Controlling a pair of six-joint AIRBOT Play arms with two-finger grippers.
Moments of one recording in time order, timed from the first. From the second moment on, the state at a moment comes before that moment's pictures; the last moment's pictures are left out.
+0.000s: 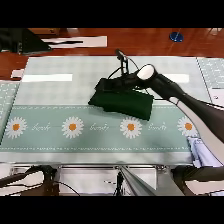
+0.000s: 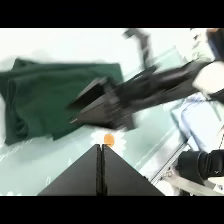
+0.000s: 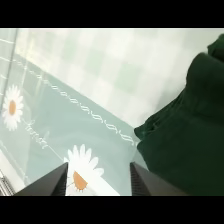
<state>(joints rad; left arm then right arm) 0.16 -1.35 1.74 0.65 -1.63 -1.29 0.48 -1.60 1.36 -0.59 0.80 1.30</state>
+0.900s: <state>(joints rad) 0.16 -1.34 1.34 0.98 -1.66 -1.24 -0.45 -1.25 0.97 -0.97 1.32 1.25</state>
